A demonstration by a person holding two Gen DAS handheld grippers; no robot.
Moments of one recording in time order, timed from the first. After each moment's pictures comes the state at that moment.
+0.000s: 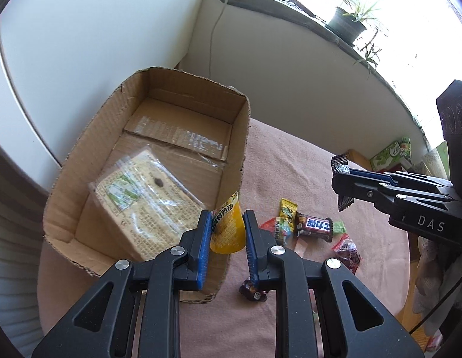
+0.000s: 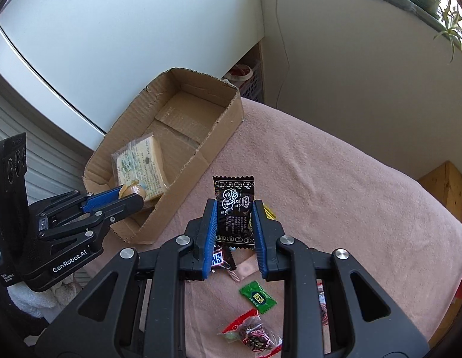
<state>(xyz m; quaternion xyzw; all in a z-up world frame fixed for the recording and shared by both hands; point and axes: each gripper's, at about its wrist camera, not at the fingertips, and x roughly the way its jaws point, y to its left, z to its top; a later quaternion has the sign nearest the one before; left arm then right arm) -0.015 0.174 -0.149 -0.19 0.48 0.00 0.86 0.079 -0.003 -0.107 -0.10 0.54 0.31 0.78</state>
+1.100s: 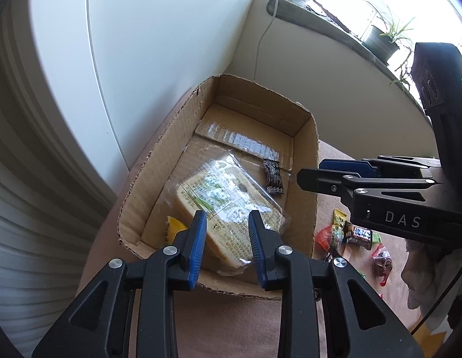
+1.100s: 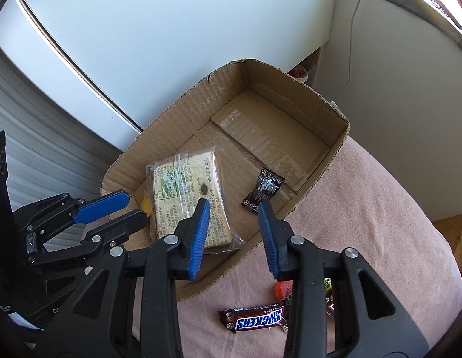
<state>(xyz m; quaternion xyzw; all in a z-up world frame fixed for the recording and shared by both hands) -0.039 0.228 -0.151 -0.19 0.47 0.07 0.86 0.076 0.110 -0.130 -0.16 0.54 0.38 0.73</state>
